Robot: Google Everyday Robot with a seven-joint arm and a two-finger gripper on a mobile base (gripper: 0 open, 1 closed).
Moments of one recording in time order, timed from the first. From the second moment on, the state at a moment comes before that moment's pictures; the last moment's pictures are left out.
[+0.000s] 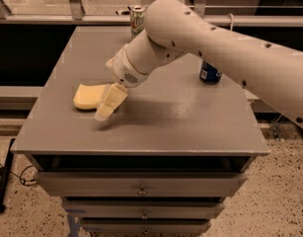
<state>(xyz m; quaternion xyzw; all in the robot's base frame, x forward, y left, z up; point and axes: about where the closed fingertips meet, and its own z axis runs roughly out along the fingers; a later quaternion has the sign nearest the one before) 0.572 0.119 0.852 -0.66 0.64 0.21 0.32</state>
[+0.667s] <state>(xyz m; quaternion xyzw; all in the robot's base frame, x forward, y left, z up) 0.578 0.135 0.838 -0.66 0.65 0.22 0.30</state>
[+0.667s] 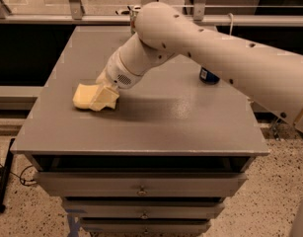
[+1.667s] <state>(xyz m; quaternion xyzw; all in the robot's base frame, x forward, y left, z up) 0.577 0.101 0.905 -0.62 0.64 0.32 0.32</state>
